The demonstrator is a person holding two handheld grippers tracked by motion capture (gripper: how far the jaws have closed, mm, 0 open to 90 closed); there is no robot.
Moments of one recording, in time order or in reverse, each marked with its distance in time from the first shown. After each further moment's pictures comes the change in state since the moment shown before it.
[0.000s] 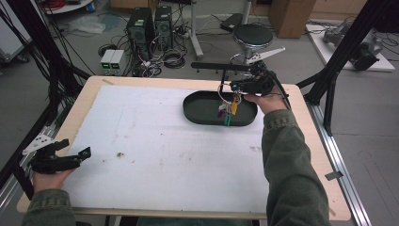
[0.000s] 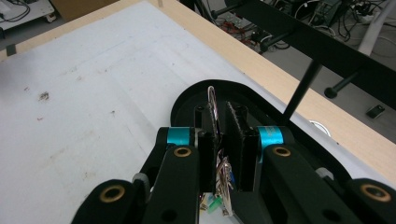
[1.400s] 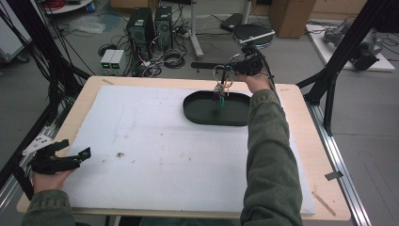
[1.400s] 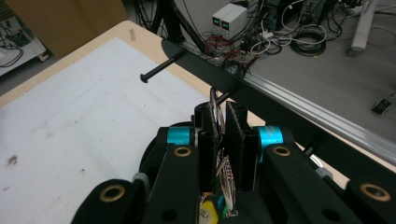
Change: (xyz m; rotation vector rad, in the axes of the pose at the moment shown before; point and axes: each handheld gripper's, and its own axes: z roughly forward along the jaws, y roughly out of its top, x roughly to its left) left arm 0.000 -0.001 -0.001 0.002 -0.001 0.003; right arm -0.054 0.037 0.051 -0.042 -0.018 0.148
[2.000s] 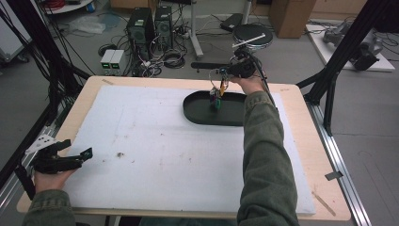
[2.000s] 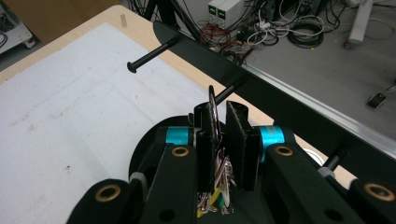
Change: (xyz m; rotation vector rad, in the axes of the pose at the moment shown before) left arm -0.001 0.000 0.003 0.009 -0.011 0.005; right arm 0.004 -0.003 0.021 0.043 -0.023 -0.020
